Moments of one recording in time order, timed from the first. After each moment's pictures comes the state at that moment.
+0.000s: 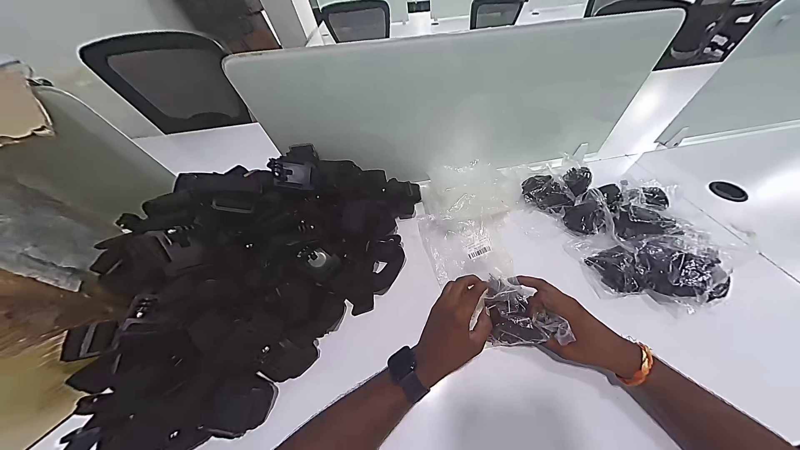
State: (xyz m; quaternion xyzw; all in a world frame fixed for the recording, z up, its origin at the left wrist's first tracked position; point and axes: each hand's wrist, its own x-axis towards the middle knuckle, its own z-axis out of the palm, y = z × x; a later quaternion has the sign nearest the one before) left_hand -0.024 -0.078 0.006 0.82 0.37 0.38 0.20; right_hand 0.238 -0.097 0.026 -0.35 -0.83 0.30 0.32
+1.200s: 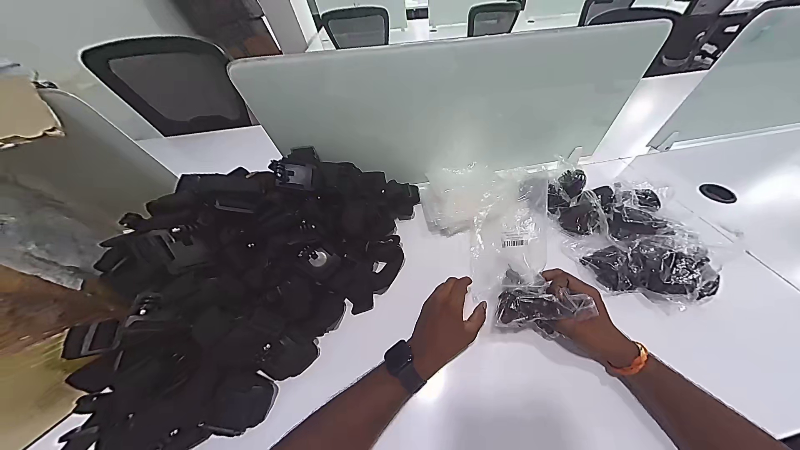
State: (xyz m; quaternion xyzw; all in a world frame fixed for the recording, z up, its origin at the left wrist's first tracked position) left_hand -0.029 -0.075 0.009 0.81 0.46 0.32 0.17; right_hand 0.242 -0.099 0.022 -0.38 -0.70 0.33 0.51
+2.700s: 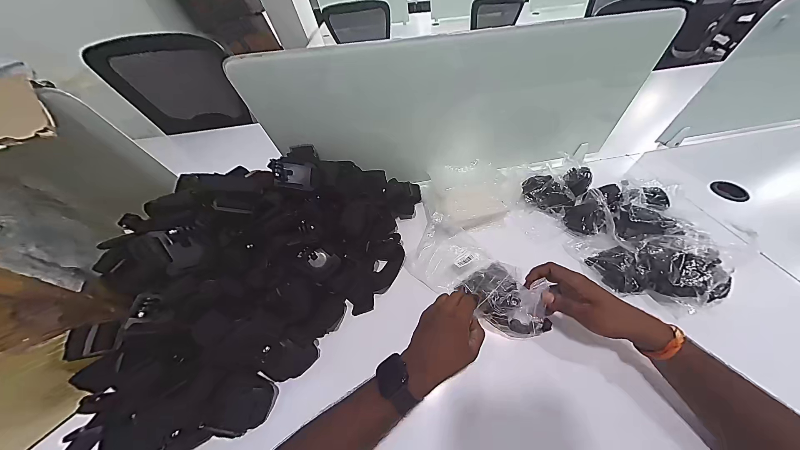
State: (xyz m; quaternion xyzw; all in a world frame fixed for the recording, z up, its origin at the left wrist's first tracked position) left_hand -0.037 -0.091 0.031 0.86 0.45 0.19 0.16; right_hand 0.261 -0.075 0.057 -0.43 -0.73 0.46 0.27
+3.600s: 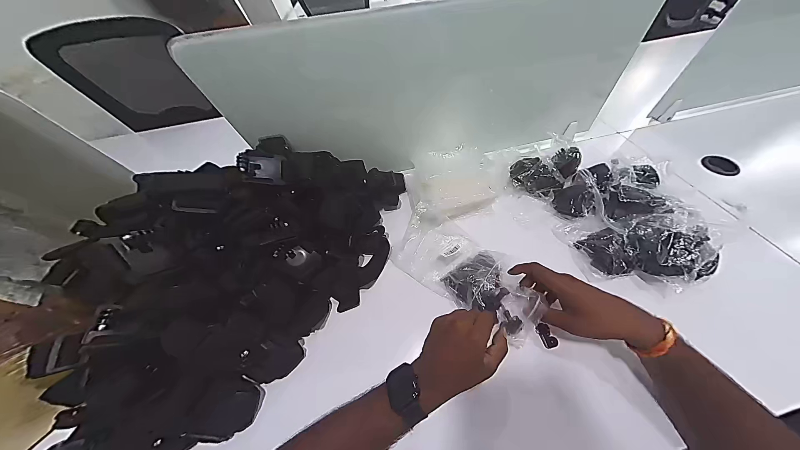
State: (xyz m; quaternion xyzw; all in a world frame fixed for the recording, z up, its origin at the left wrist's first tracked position) left_hand -0.004 -0.118 0.015 0.87 0.36 0.31 0.07; right_hand 0.263 -0.088 0.056 -0.45 -0.79 0.38 0.15
